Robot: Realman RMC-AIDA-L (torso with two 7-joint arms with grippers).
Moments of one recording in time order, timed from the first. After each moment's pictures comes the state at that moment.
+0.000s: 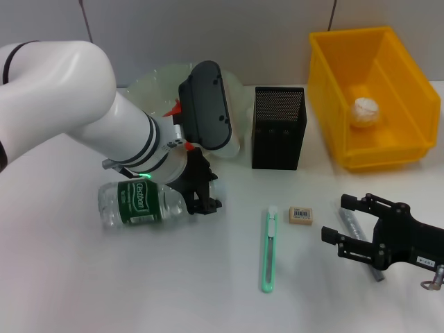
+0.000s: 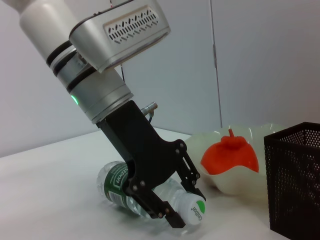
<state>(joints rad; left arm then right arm) -0.89 -2.08 1.65 0.80 2.45 0.98 -1.97 0.38 2.08 -0.62 -0.44 -1.86 -1.47 0.95</state>
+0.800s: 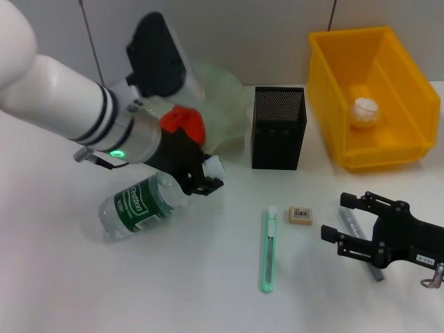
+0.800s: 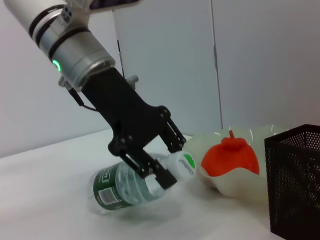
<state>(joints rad) -0.78 -2.07 1.42 1.02 2.38 1.18 -2.02 0.39 2.08 -0.62 -0.44 -1.86 -1.47 0.95</state>
